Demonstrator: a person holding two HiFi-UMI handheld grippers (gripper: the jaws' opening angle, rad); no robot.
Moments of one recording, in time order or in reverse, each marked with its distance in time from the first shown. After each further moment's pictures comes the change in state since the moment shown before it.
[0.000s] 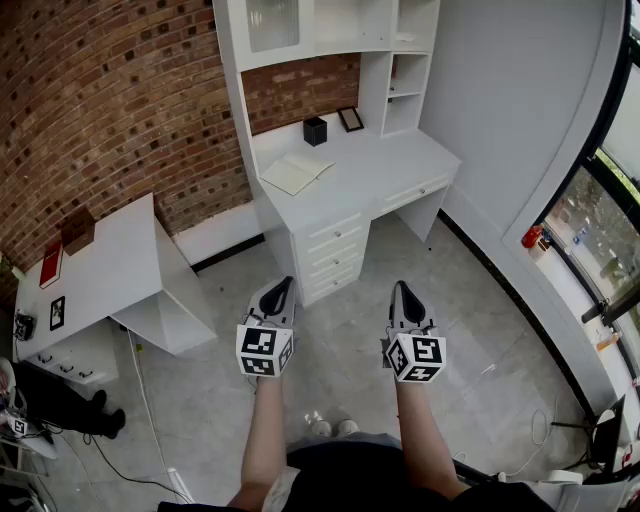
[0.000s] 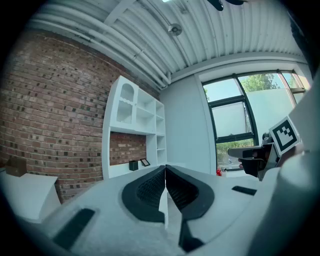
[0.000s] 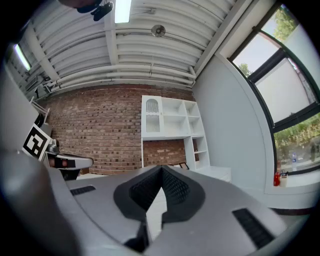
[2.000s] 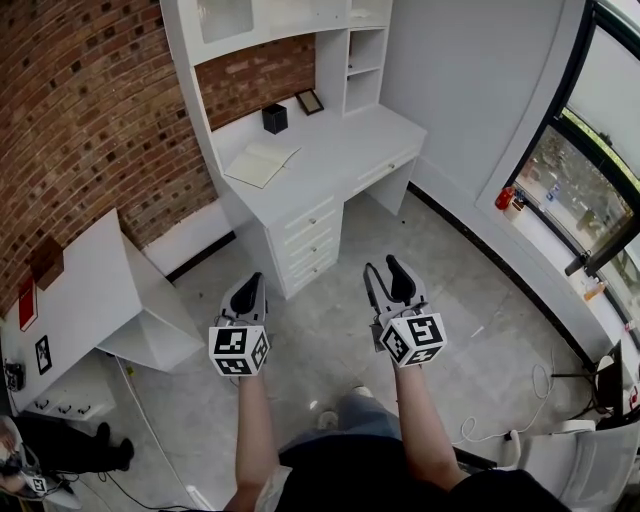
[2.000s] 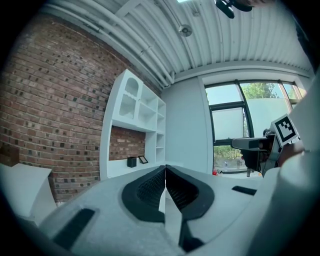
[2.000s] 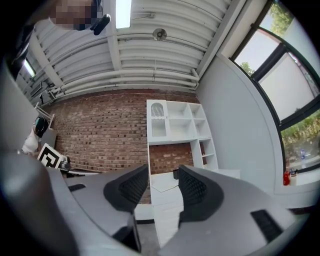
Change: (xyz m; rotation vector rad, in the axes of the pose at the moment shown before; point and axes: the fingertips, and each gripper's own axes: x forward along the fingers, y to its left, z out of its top) left arm 0.003 0.060 -0.026 -0.056 0.005 -0.043; right arm 0.022 0.044 0.010 0.030 -0.056 0.079
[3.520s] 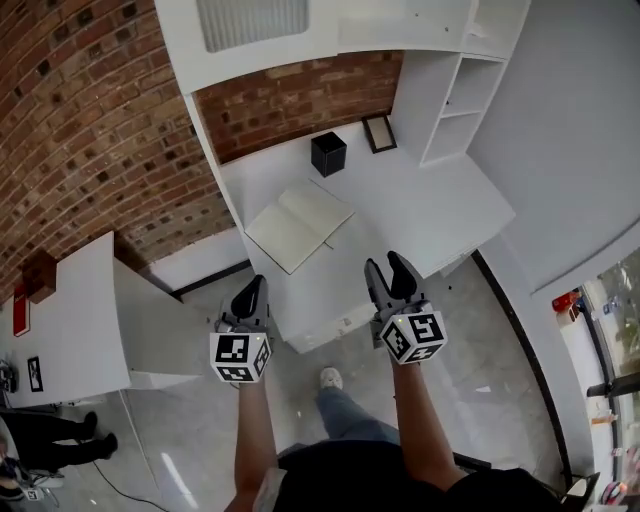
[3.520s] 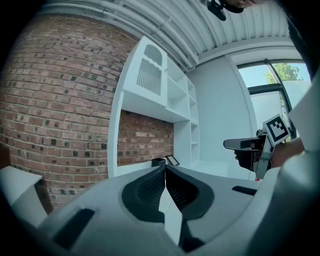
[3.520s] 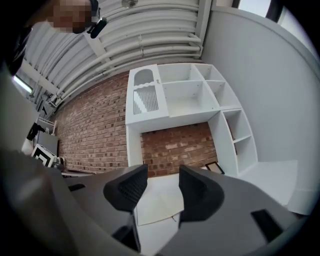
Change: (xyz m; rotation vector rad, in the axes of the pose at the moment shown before) left arm 0.346 0.237 -0.006 -0.020 0.045 0.247; right arm 0.480 -0.119 -0.079 0.080 0.090 0.236
